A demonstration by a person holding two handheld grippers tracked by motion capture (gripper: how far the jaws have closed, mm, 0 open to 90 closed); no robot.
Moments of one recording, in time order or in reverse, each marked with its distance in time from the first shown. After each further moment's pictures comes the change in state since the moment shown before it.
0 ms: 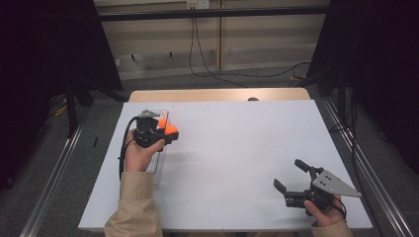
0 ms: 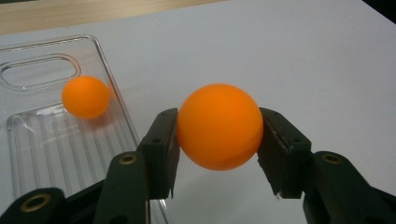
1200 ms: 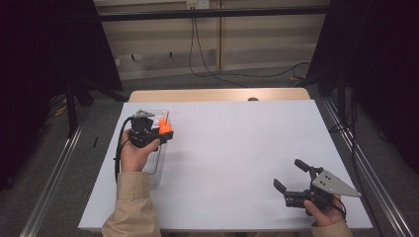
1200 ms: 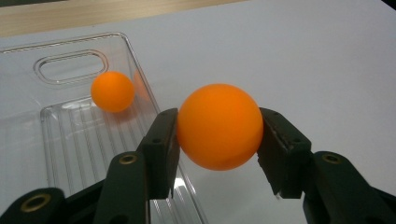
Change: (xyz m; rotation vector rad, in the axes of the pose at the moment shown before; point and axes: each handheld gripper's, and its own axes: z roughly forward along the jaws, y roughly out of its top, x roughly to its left) left arm 0.010 -0.003 -0.007 -0.004 0.046 -0.016; right arm 0.000 0.000 0.000 -0.001 0.000 -0.001
